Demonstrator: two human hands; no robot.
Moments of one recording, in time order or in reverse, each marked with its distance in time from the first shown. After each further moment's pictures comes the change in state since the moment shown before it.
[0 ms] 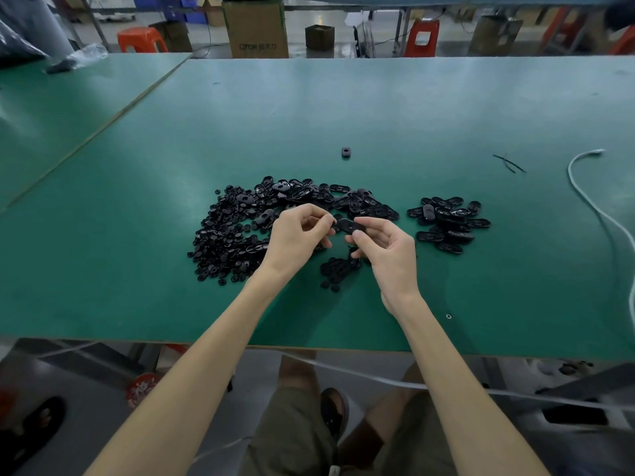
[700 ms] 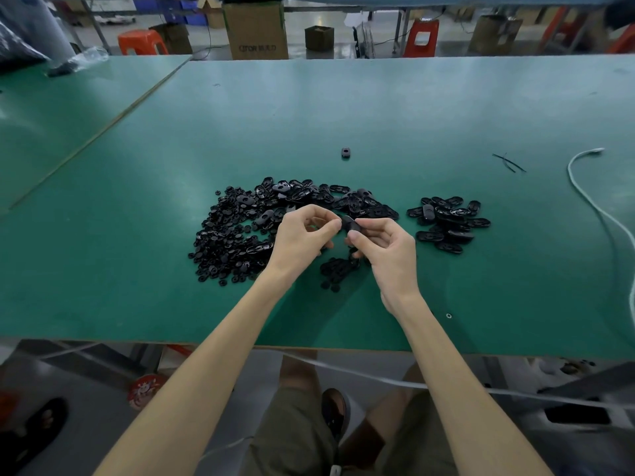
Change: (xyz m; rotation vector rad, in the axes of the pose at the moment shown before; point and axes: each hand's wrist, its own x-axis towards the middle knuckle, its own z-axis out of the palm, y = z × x) left_hand -0.002 0.002 0.007 -0.110 -0.016 -0.052; right_hand -0.001 -0.003 0.000 0.022 0.001 0.011
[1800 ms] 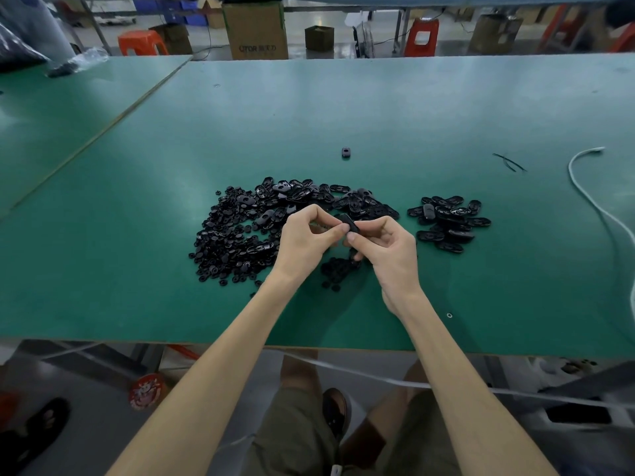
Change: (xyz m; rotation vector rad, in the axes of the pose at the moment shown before) left_hand 0.000 -0.005 0.007 0.030 0.029 0.039; right_hand -0.001 -0.002 0.000 0.036 -0.046 -0.018
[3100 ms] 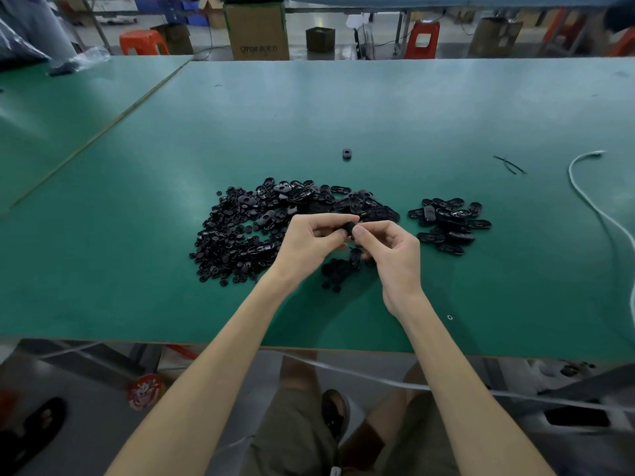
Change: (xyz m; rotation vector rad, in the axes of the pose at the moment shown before) left_hand -0.005 0.007 -0.002 -0.156 -0.148 0.006; right_hand 0.003 0.006 -0.003 -0.012 0.053 -0.005
